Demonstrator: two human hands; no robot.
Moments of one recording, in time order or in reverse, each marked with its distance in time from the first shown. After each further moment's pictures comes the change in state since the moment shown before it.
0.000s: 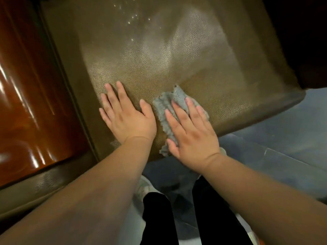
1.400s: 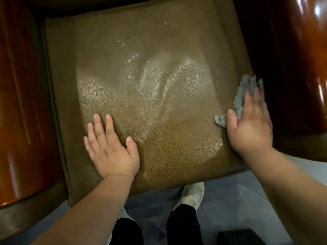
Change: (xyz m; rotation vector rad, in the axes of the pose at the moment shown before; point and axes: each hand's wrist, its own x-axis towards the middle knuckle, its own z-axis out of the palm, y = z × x) left_hand 0.002 0.002 0.013 0.007 0.041 -0.012; right_hand 0.072 0.194 -0.066 0.002 0.016 0.643
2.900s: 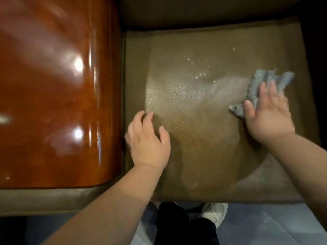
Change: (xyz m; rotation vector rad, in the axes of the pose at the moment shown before) left_hand 0.060 -0.033 -0.052 -0.143 -0.135 -0.112; right_hand 0.055 -0.127 -0.008 -0.176 -0.165 -0.235
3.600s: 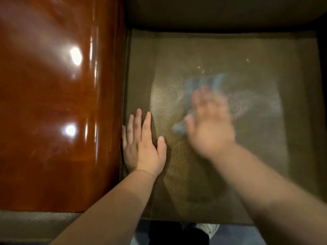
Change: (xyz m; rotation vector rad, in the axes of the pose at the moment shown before) left_hand 0.028 -0.033 0.028 0.035 0.068 0.124; right_hand -0.008 -0.147 0.018 -0.046 0.150 -0.417
